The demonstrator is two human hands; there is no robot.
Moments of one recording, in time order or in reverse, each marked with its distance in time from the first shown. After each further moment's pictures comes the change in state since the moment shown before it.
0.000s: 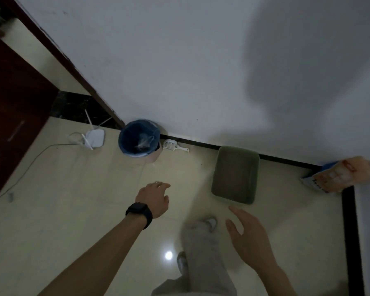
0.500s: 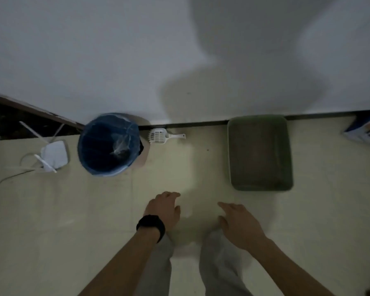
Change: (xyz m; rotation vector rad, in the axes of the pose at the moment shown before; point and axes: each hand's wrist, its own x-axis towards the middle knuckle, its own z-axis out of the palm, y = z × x) left_hand 0.275 -0.084 0.114 0.113 -0.303 0.071; right_hand 0.265 0.038 0.219 -0.111 -0.375 0.133
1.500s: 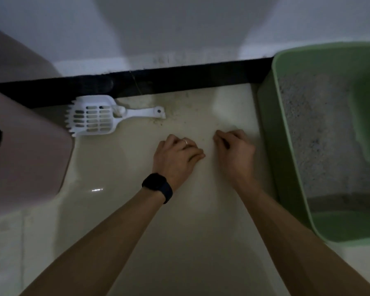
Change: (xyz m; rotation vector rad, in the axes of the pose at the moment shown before) left_hand 0.545 -0.066 0.216 -0.048 0.905 0.764; right_hand 0.528 0.136 0.203 0.275 1.031 0.003
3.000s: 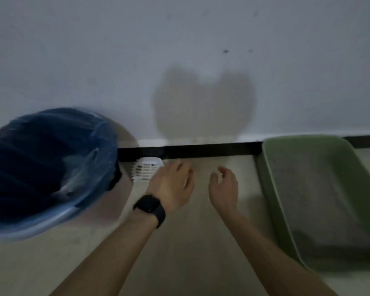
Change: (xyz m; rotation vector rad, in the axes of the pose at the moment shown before) left_hand 0.017 0.033 -0.234 0.131 -0.063 -0.169; right_hand -0.006 -0.156 -0.041 0.297 -0.077 0.241
